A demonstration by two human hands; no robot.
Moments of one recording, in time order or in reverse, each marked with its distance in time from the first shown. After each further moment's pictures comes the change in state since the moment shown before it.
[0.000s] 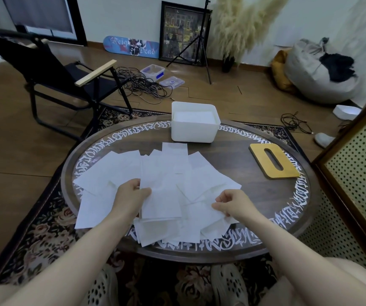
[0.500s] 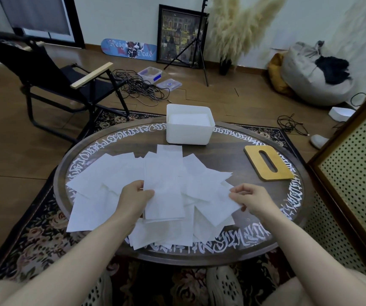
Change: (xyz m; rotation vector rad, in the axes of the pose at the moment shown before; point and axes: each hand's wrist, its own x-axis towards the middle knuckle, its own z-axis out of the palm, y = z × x) left_hand 0.000 0.003 0.020 0.005 -0.028 -0.020; right_hand -0.018 -0.002 -0.049 0.272 0.099 0.006
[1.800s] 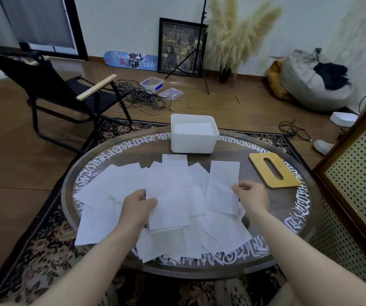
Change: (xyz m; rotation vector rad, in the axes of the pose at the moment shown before) left_hand -0.001 0.005 -0.010 -0.022 0.019 -0.002; right_hand 0.044 0.000 0.030 -0.153 0.399 0.024
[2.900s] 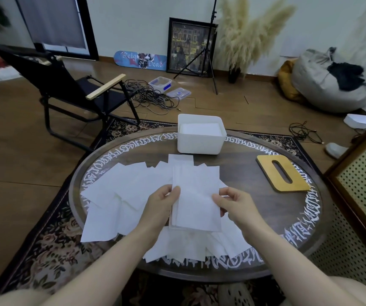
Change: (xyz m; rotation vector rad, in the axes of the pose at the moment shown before) left_hand -0.007 0.000 0.026 -0.128 -0.198 0.110; right_hand -0.072 -0.040 -0.006 0.359 -0.473 -0.066
